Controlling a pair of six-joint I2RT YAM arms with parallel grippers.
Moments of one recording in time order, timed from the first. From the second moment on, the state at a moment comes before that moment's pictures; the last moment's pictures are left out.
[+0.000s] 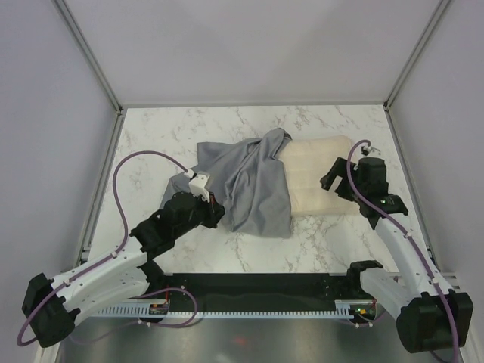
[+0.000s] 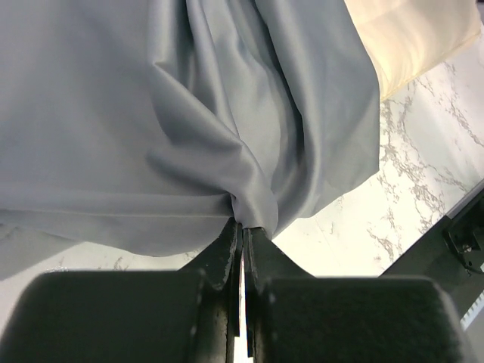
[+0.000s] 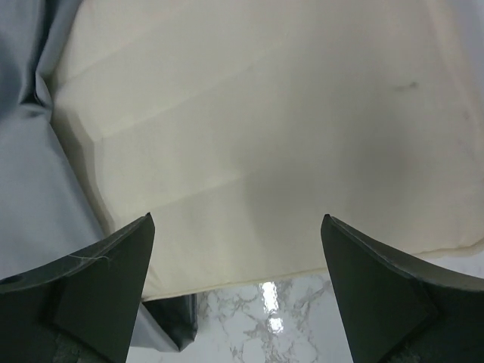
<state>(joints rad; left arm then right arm) -0.80 0.80 0.50 -0.13 -0.08 -0.45 0.04 0.94 0.72 -0.42 -0.04 0.49</state>
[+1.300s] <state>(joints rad) -1.09 1.23 0.83 -0.22 -0.39 -0.35 0.39 1.25 0.55 -0.04 0.27 0.83</state>
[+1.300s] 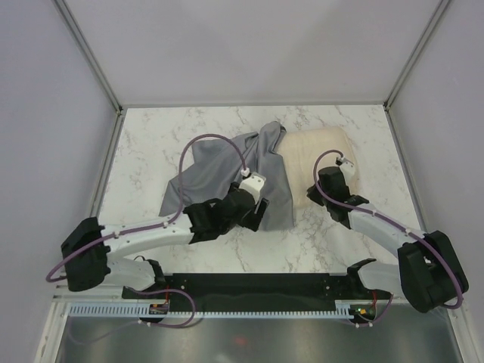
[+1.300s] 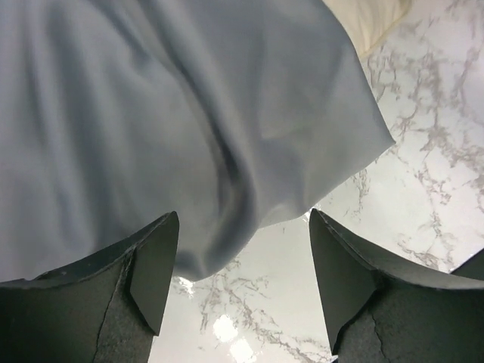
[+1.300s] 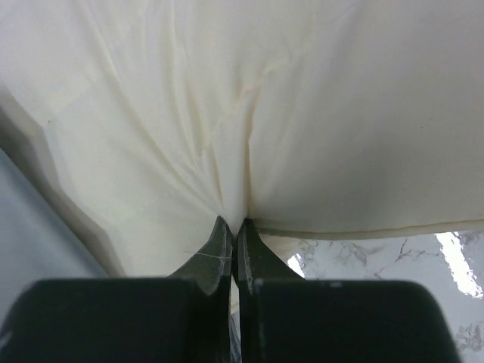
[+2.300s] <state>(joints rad) -0.94 1.18 0.74 -0.25 -0.60 -0.45 0.39 0.78 0.65 -0.46 0.28 0.64</state>
